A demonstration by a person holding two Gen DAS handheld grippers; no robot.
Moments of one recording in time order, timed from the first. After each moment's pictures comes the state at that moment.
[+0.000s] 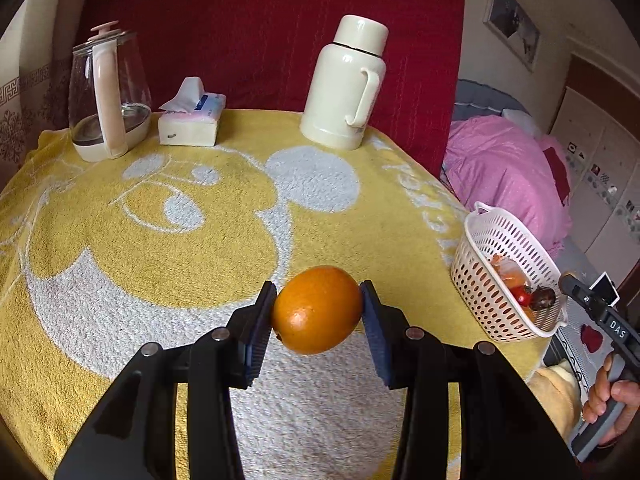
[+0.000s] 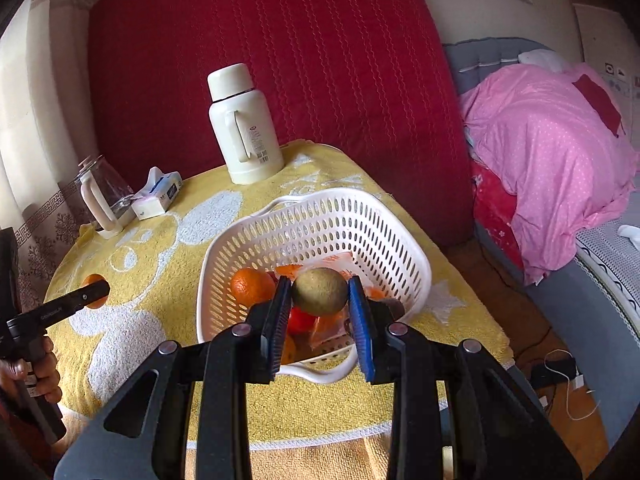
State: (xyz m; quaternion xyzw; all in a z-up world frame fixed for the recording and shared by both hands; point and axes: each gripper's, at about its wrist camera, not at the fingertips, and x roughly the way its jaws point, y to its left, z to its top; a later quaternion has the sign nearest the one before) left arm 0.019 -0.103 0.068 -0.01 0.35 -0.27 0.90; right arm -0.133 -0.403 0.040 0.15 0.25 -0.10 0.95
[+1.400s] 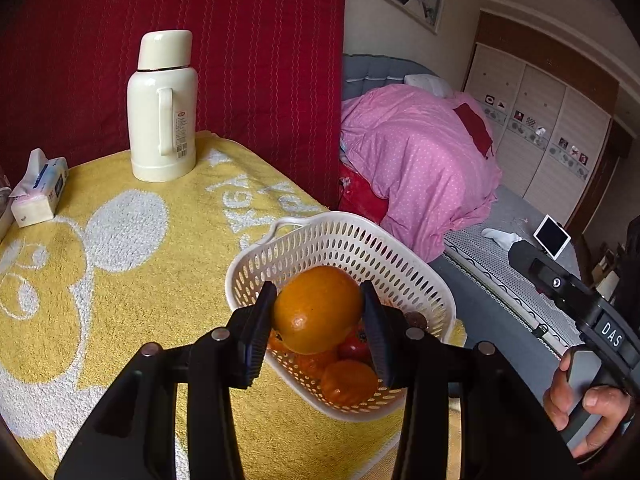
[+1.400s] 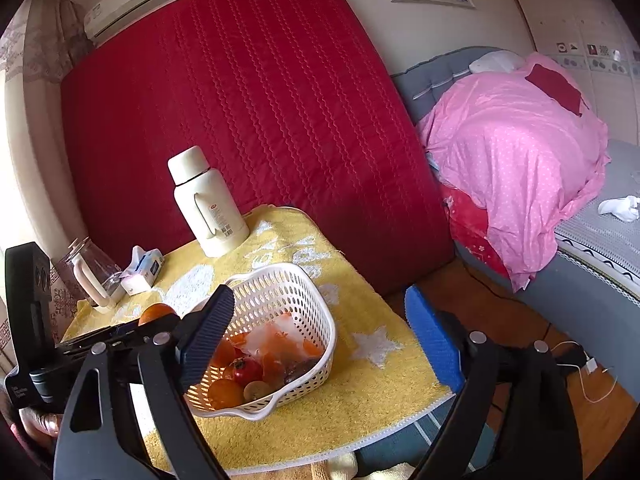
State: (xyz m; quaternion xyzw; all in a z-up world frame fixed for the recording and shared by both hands) left arm -0.021 -0.273 0.101 0.05 0.33 -0.42 0.85; right arm -0.180 -0.463 0.072 0.21 0.15 -0.15 0.95
